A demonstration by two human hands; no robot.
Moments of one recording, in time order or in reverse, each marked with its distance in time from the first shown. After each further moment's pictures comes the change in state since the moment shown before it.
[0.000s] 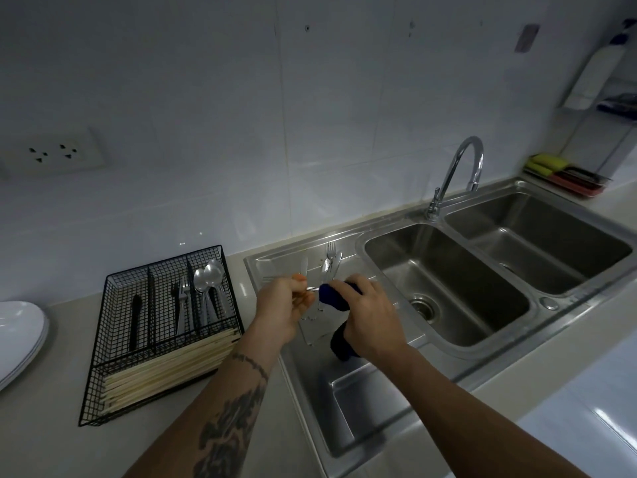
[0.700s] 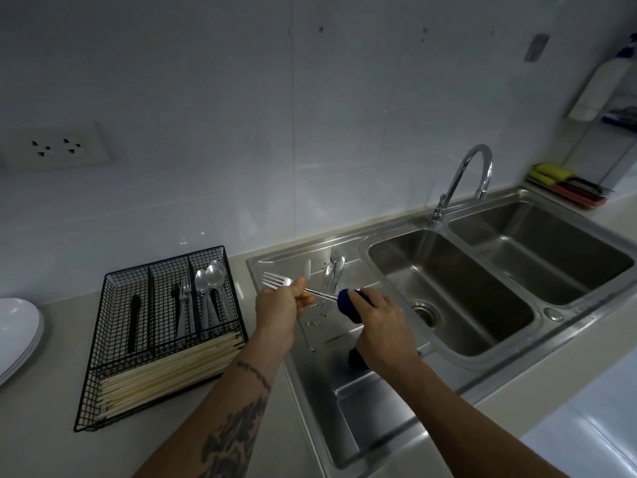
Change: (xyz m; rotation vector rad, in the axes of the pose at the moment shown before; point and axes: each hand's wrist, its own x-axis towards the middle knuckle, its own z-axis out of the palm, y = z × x) left_hand 0.018 -0.004 -0.010 0.131 0.095 0.141; right_hand -0.005 0.007 0.007 -0.085 -0.076 0.056
